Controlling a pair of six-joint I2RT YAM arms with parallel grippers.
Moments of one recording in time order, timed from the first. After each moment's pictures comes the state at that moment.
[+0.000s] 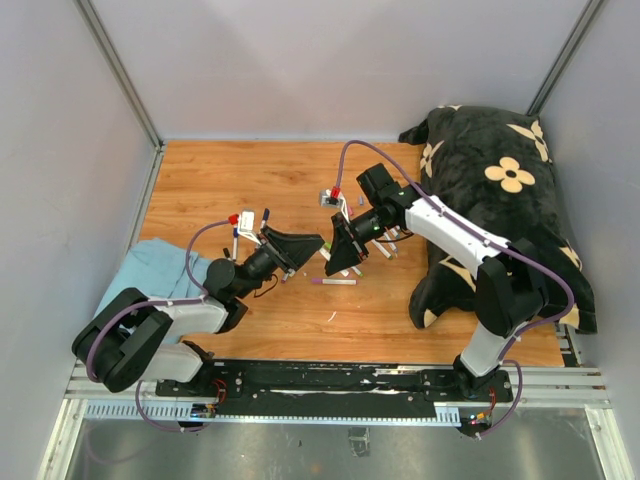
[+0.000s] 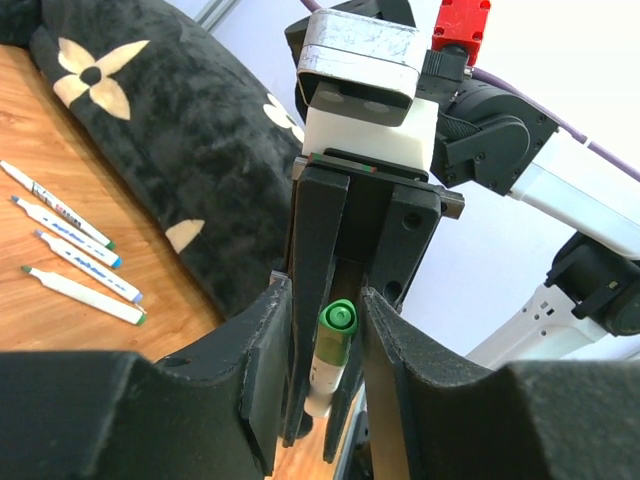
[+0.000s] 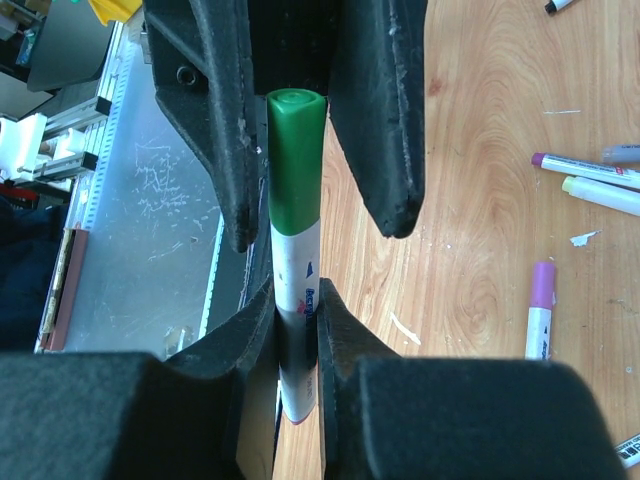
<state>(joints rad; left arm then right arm) -0.63 1.32 0.27 1.41 0.23 -0.96 0.58 1.71 1.39 -0.81 -1.19 -0.48</state>
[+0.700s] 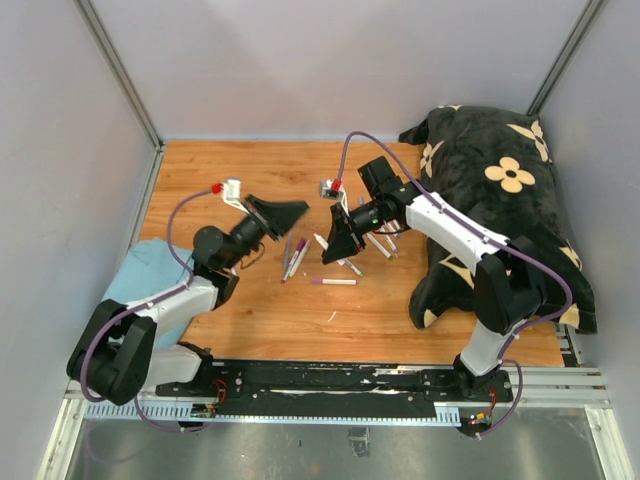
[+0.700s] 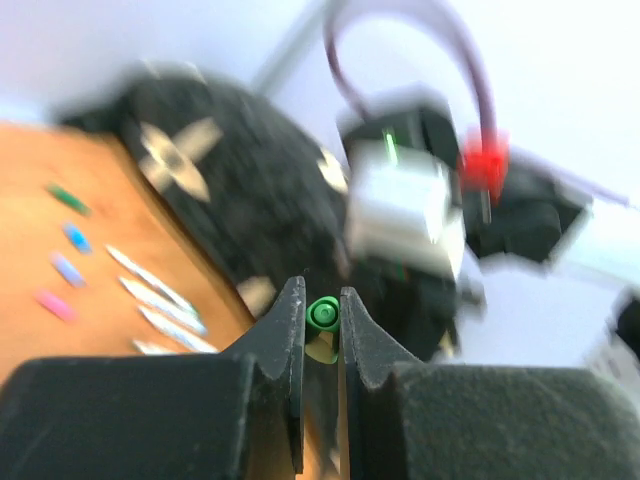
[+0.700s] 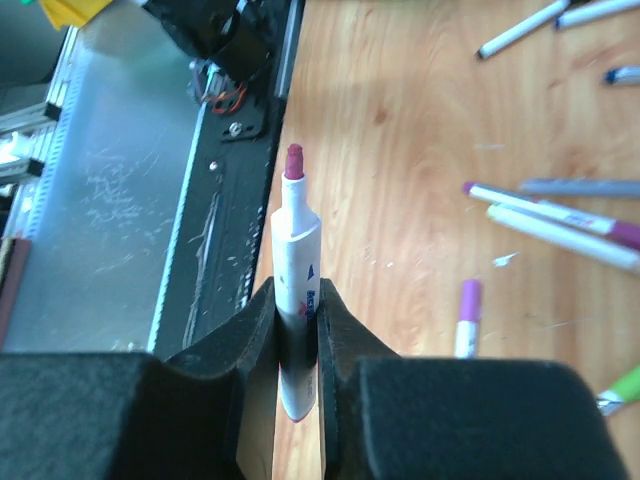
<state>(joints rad) -0.49 1.25 0.44 1.12 0.38 -0.86 0.57 1.73 1.43 -0.69 -1.16 -0.48</state>
